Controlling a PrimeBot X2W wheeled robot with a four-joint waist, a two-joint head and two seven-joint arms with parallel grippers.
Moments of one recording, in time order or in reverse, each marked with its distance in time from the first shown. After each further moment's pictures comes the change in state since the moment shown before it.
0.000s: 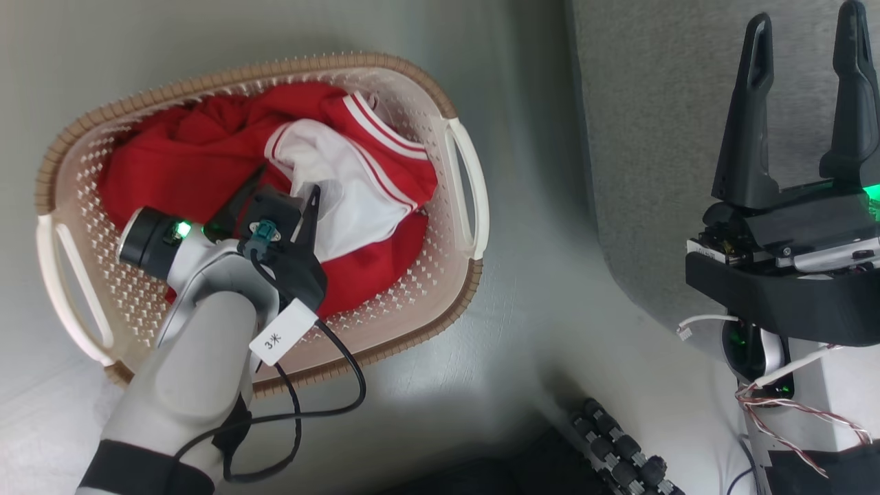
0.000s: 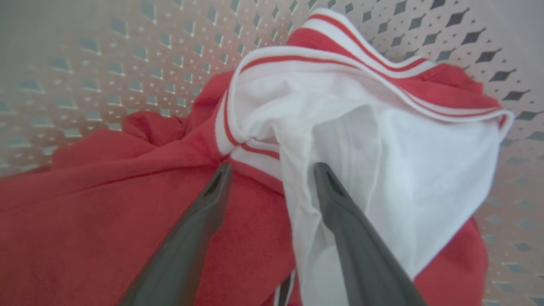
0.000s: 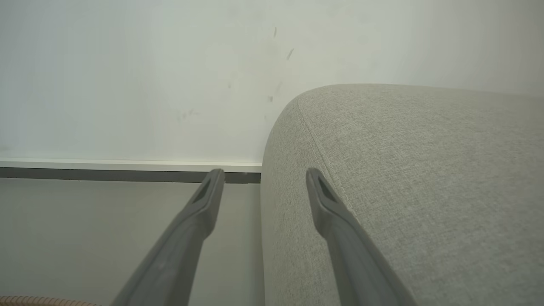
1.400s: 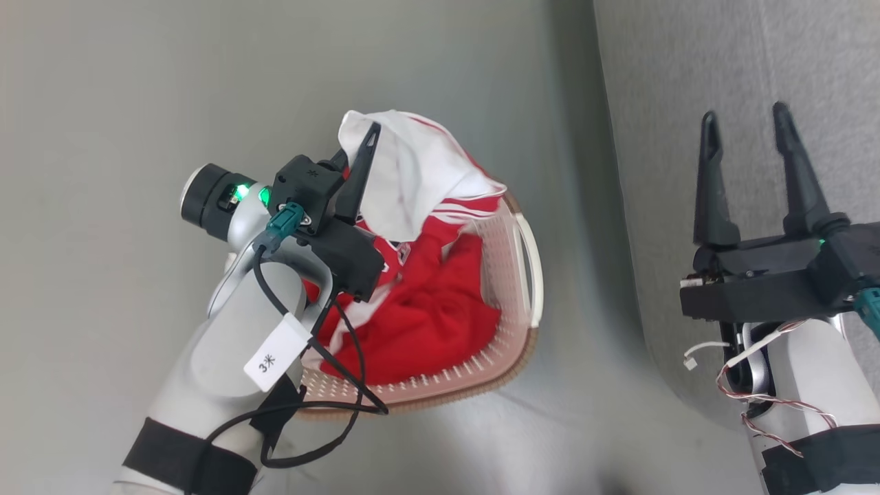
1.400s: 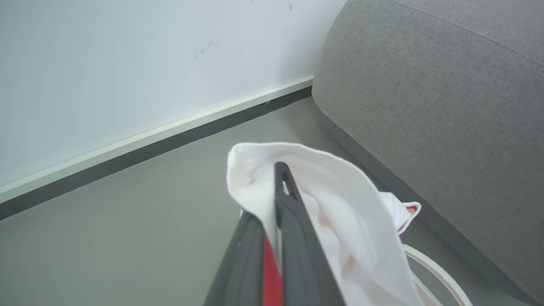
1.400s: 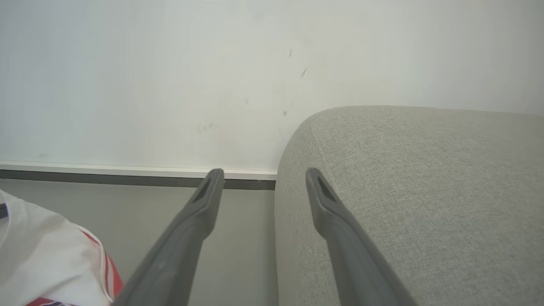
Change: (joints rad) left arm -0.041 -0.076 -0.037 -0.078 -0.157 -0.099 -0.179; right arm 0.039 -0.031 -0.053 0.318 -0.043 0.040 0.000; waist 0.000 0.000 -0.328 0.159
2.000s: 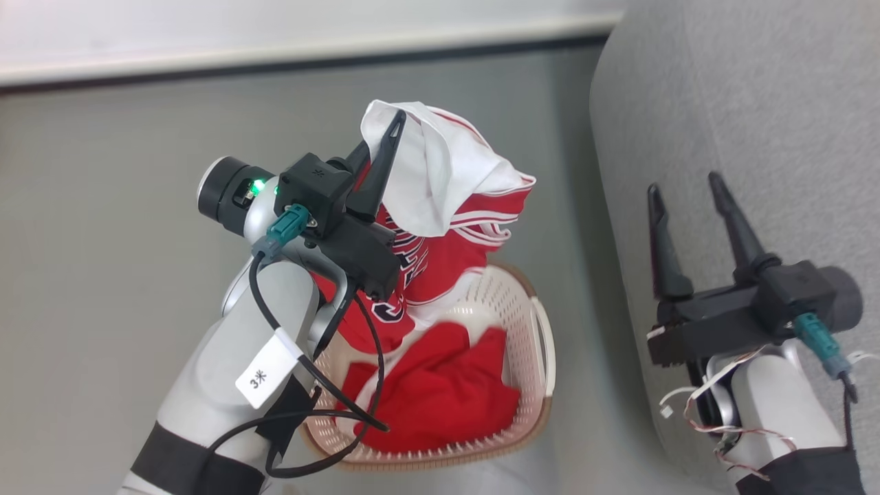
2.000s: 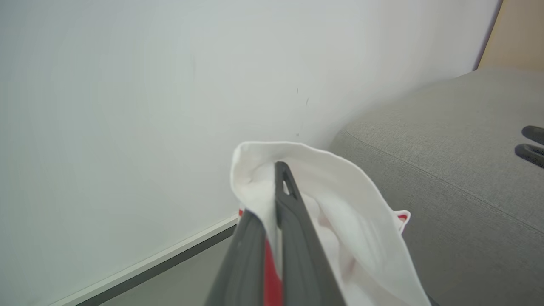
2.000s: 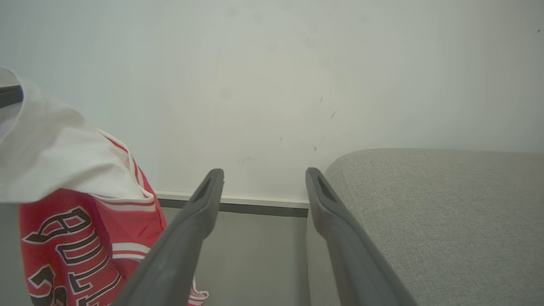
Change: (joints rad) left arm 0.024 -0.005 -0.021 -0.118 -0.066 -0.016 0.000; right arm 0.046 0.014 0.047 0.153 0.000 0.051 0.000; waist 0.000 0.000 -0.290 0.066
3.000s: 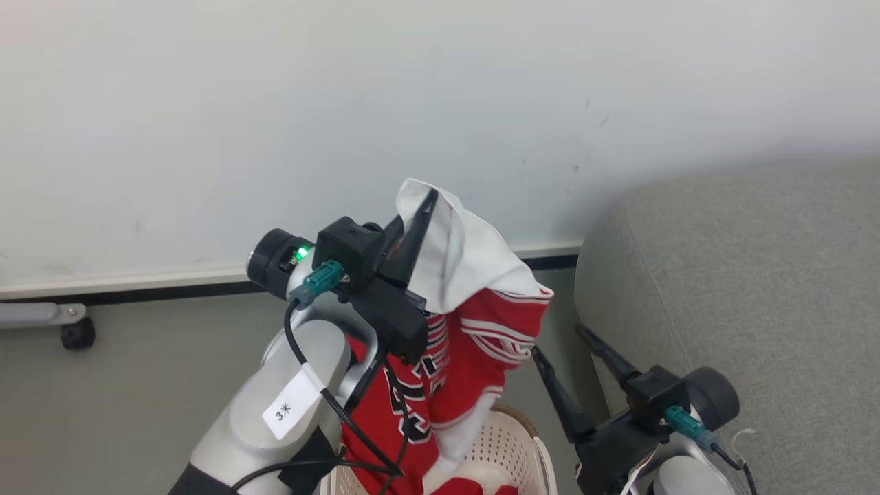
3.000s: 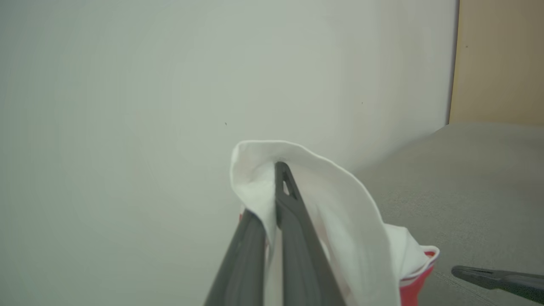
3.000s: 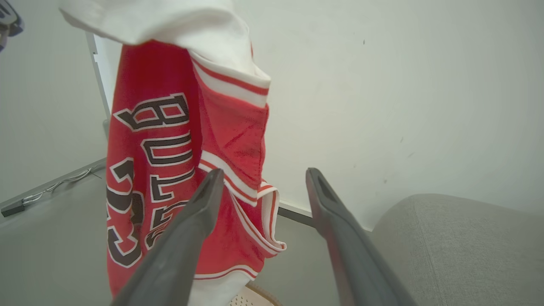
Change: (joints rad) left arm 0.079 -0.003 -0.147 0.034 -0.170 0.027 0.002; right arm 0.106 0.021 0.240 0.235 -0.019 0.098 0.000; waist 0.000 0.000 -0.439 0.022
